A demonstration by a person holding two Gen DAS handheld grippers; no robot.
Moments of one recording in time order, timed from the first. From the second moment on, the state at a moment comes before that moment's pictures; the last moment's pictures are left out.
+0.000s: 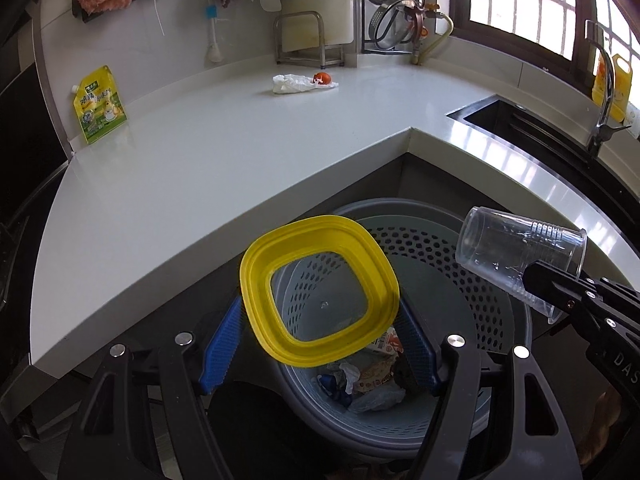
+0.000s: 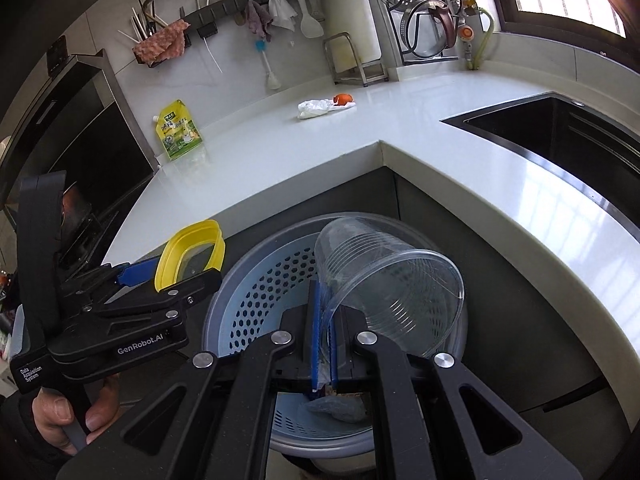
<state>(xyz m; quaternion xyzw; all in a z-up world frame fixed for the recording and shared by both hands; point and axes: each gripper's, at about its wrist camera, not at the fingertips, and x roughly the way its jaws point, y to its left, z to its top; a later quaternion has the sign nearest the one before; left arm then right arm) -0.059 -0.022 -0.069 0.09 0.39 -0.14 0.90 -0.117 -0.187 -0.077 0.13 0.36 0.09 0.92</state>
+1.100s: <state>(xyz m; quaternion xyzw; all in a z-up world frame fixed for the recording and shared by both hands) -0.051 -0.028 -0.099 0.09 0.43 -0.15 0.88 -0.108 -0.185 -0.106 0.13 0.41 0.09 0.90</state>
